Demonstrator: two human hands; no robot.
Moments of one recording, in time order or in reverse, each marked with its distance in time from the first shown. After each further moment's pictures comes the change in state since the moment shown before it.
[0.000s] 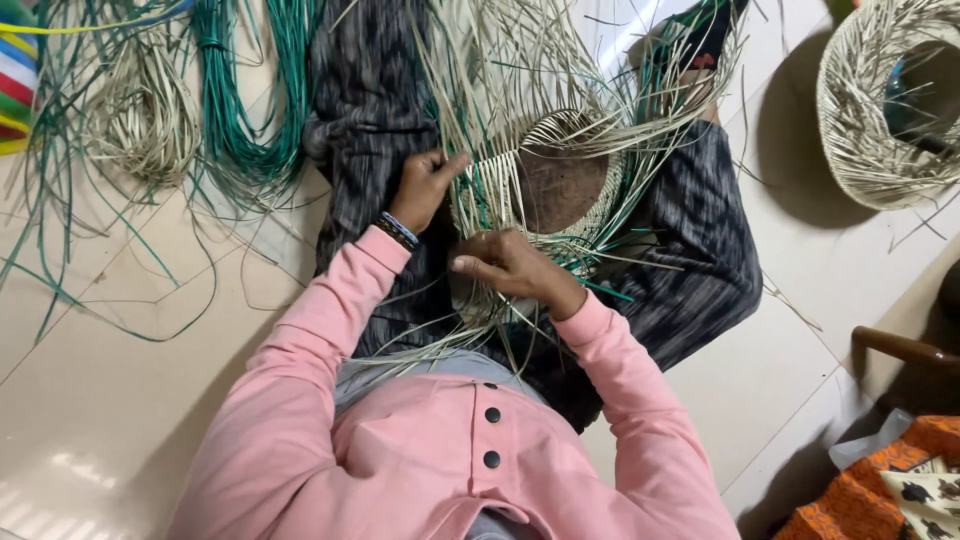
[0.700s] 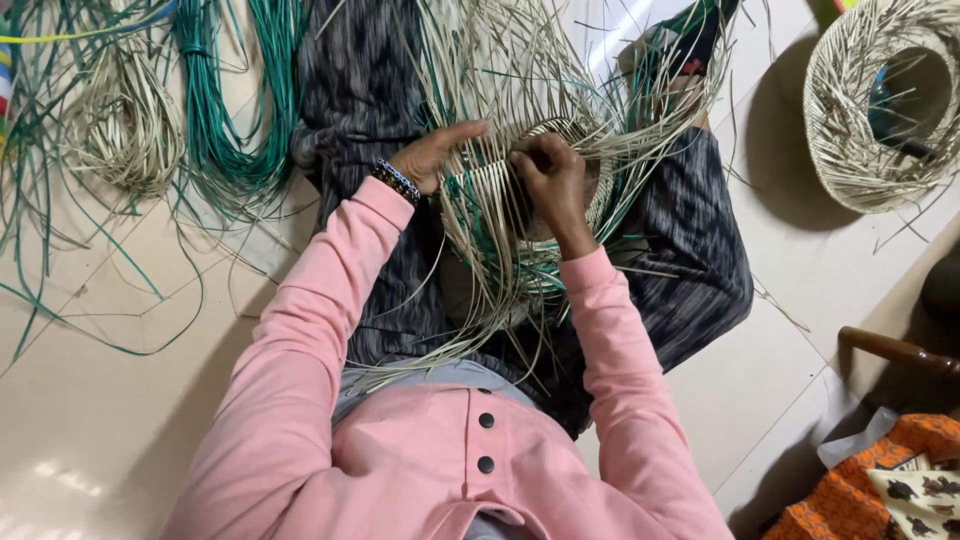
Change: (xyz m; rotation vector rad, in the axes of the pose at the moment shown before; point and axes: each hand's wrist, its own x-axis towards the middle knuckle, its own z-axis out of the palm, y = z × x) left_hand 0.073 0.000 0.001 -0.351 -0.544 -0.215; right_hand 0.040 0.097 -0.074 -0.322 0.792 0.168
